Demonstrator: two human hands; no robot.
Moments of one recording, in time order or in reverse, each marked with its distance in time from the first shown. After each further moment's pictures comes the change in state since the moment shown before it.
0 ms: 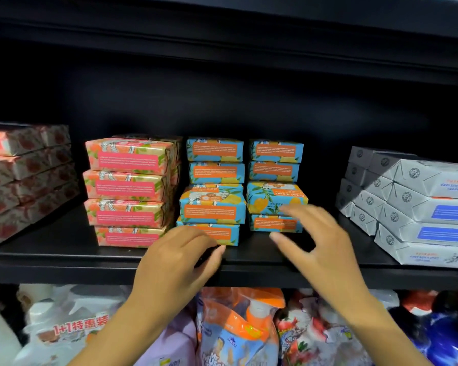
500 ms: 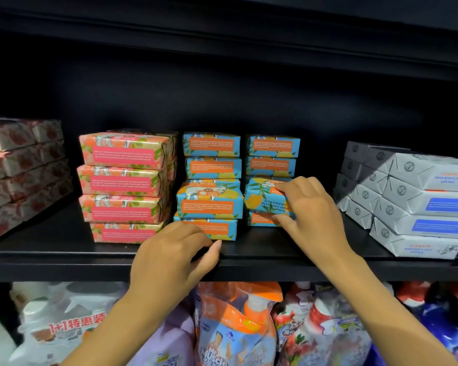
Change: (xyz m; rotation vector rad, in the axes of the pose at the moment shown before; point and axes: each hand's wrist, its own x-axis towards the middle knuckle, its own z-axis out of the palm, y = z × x) left_hand -0.001 -0.003 0.000 0.023 -0.061 -0.045; right_hand 0.037 0.009 0.006 -0.496 -0.007 -0.133
